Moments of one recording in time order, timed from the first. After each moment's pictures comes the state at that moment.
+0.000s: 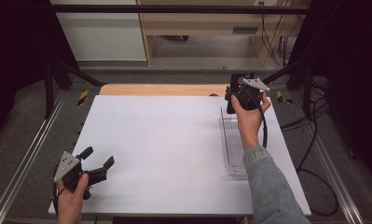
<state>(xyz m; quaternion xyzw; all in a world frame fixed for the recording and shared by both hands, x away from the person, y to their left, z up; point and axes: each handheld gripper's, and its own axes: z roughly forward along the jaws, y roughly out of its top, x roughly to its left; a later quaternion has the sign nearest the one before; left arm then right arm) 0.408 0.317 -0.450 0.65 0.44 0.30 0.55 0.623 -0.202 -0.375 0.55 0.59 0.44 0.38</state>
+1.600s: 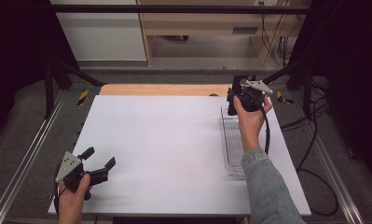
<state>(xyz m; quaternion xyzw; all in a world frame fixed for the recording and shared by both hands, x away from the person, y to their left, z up) 0.407 0.313 -0.450 0.66 0.43 0.30 0.54 0.620 -0.210 -0.380 0.56 0.59 0.45 0.37</state>
